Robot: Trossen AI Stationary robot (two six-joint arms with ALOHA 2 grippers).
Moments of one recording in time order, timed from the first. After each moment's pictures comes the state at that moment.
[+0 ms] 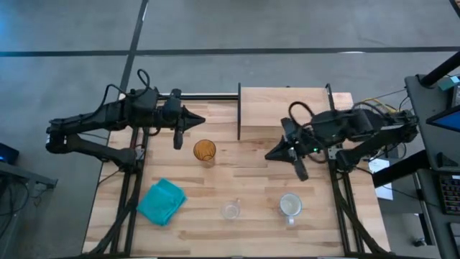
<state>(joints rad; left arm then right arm) 0.12 1.03 1.27 -0.50 -0.02 -0.05 0.26 1.30 1.62 -0.76 0.02 0.35</state>
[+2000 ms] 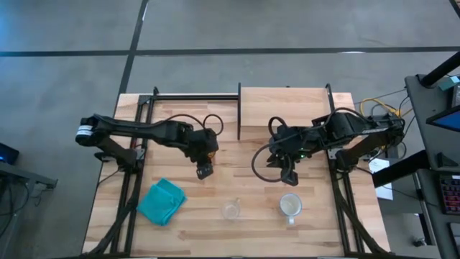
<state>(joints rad) -0.01 1.47 1.28 -0.87 0.14 -0.44 0.25 1.47 1.76 -1.17 0.03 0.35</state>
